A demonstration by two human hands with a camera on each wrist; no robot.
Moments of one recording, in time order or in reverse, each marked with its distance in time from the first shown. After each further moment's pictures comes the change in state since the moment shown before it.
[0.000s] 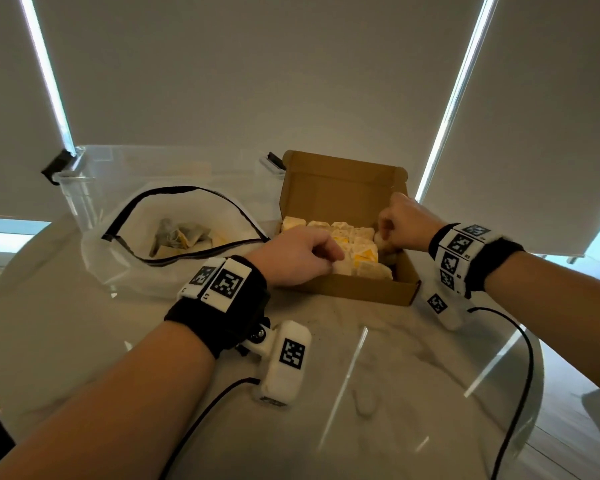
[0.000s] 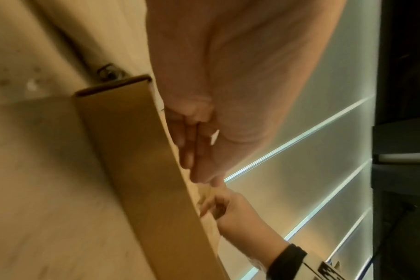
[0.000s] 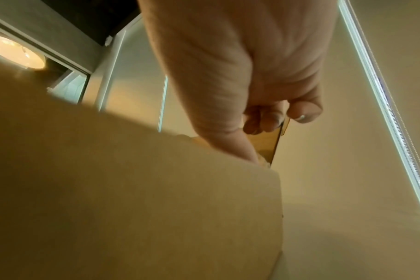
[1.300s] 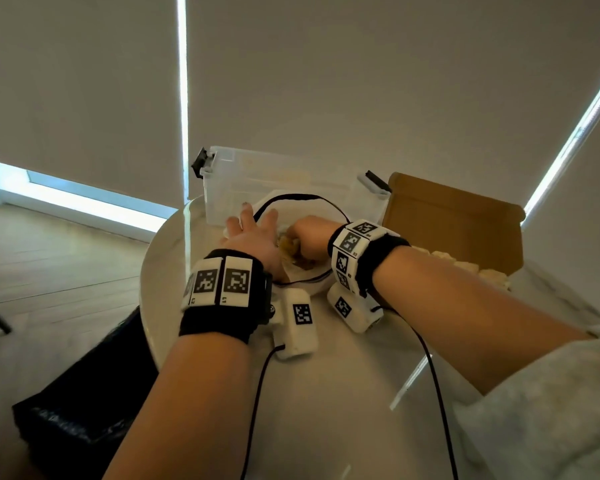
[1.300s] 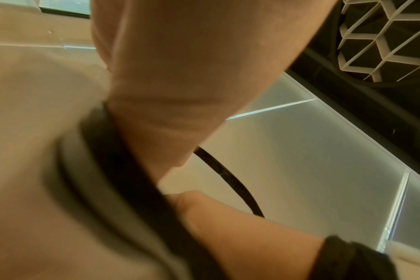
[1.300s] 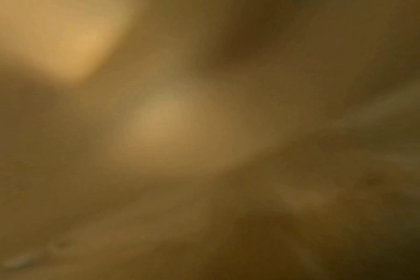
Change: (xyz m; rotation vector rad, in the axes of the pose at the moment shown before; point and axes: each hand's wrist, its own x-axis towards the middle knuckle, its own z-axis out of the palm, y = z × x) left_hand -0.086 -0.083 -0.092 0.513 0.310 -0.696; right_hand 0.051 -0.276 0.001 -0.050 -0.325 -0.449
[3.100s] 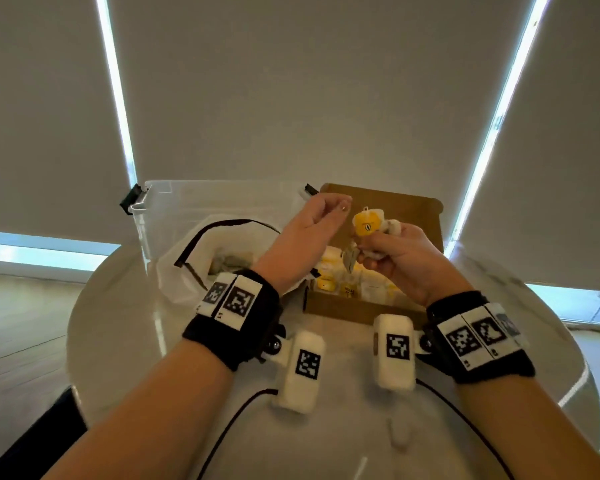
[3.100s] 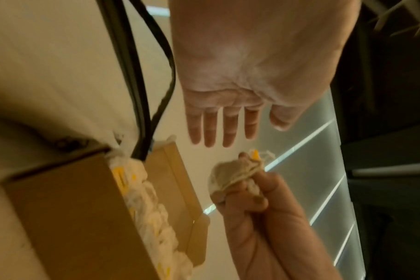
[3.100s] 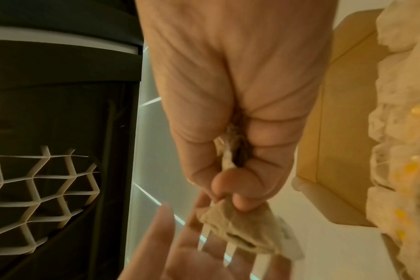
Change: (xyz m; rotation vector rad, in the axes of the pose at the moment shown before) left_hand -0.023 0.125 0.000 -1.066 -0.075 0.625; right_hand -0.171 0.105 0.018 1.676 0.651 0.106
